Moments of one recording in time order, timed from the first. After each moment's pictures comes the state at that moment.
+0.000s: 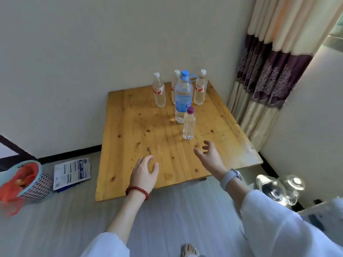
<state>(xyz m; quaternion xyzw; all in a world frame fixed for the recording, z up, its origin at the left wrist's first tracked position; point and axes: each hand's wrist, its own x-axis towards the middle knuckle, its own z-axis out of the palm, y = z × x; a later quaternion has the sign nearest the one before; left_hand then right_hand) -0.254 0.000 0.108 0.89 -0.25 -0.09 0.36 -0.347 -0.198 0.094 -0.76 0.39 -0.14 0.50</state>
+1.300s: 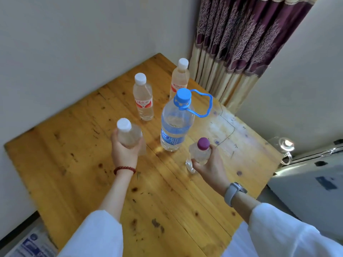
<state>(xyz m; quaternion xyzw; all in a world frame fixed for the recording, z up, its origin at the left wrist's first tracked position) 0.108 -0.264 0.016 0.80 -0.27 -0.18 0.50 -0.133 -0.303 0.015 -0.66 0.60 -0.21 0.40</state>
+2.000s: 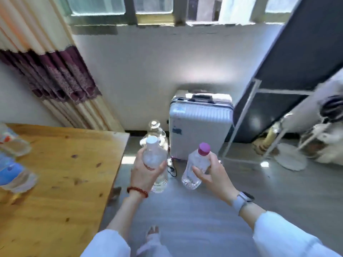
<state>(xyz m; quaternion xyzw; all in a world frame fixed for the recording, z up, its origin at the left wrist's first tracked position) -0.406 -0.117 0.092 0.55 -0.66 -0.38 0.35 -0.606 -0.023 0.091 -0.49 0.71 -0.41 0.31</state>
